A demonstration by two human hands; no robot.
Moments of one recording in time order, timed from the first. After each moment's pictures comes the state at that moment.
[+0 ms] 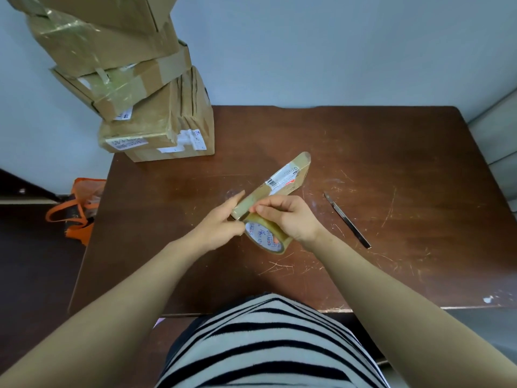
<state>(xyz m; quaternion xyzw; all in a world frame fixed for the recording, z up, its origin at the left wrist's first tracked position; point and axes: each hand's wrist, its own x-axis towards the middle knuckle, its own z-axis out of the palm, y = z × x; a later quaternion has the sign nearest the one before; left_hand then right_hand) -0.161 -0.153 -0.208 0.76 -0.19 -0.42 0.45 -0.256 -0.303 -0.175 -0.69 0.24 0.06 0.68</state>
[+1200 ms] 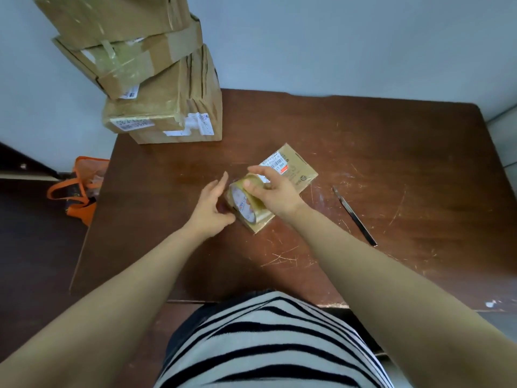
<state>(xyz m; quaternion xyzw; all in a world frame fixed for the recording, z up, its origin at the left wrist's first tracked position) -0.147 -0.137 -0.246 0.82 -0.14 -0.32 0.45 -0.212 -0.290 -0.187 -0.70 0.26 0.08 0.66</state>
